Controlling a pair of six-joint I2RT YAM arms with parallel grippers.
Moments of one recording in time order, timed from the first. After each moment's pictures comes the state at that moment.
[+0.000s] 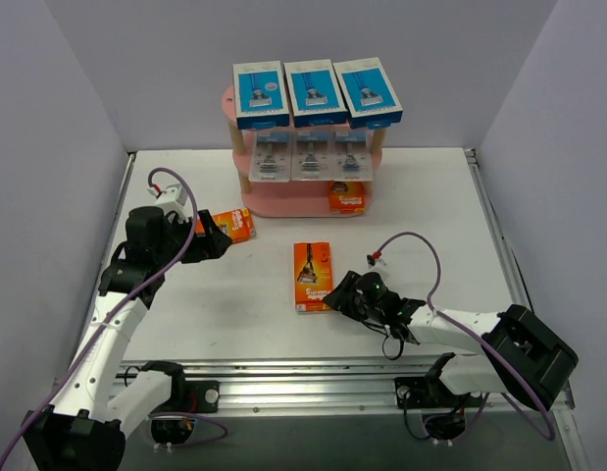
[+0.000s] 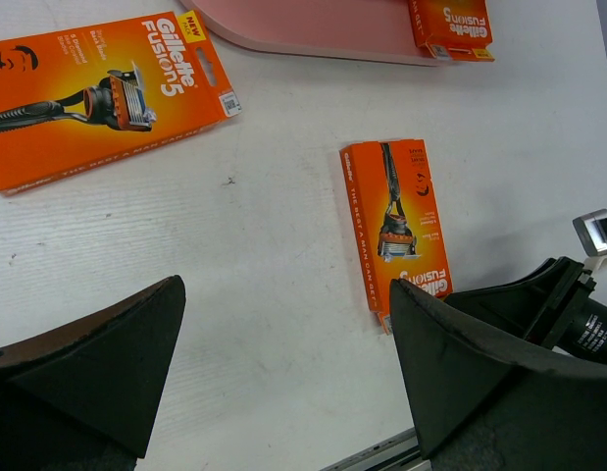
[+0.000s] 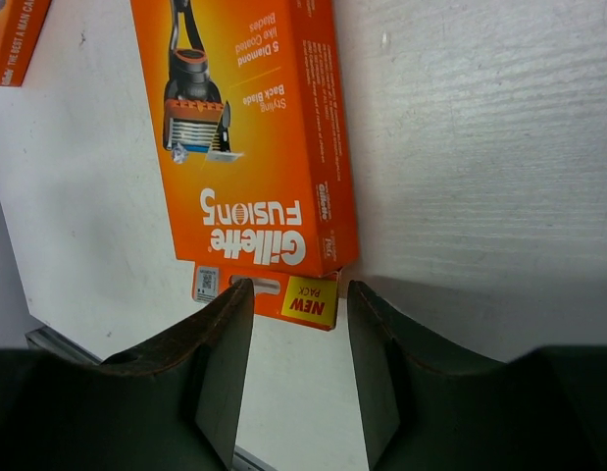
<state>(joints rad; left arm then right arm) -0.16 0.96 0.91 -0.48 0.26 -0.37 0.77 1.26 0.32 0.25 0.10 1.10</state>
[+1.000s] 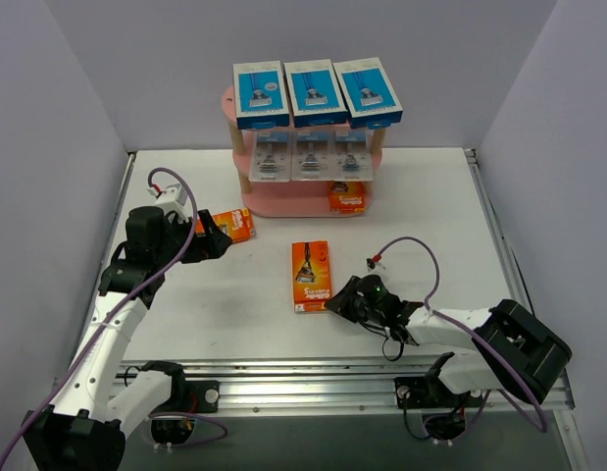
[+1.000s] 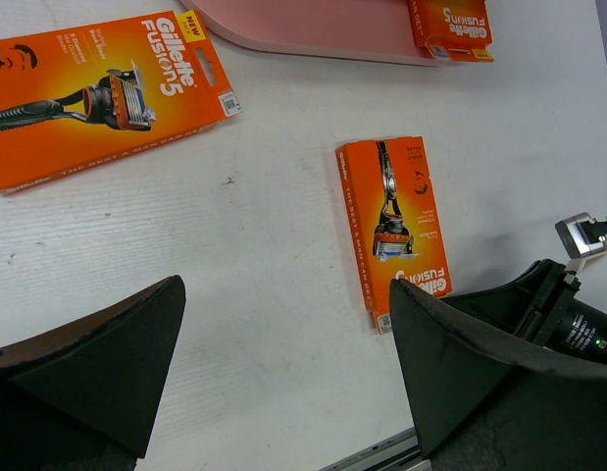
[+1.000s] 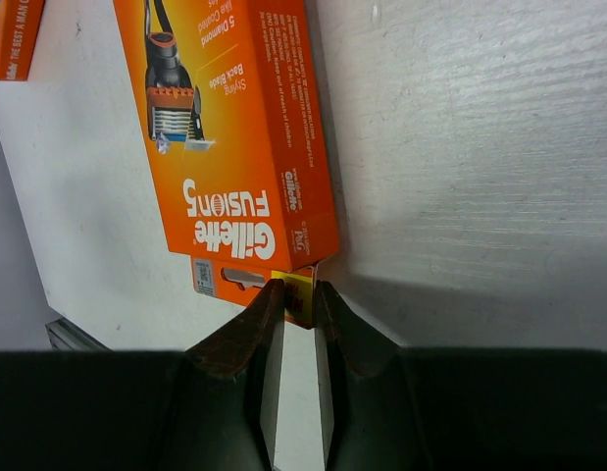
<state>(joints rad) -0.16 0.96 0.91 -0.48 0.26 -0.38 0.76 1.31 0.28 0.35 0.05 1.13</state>
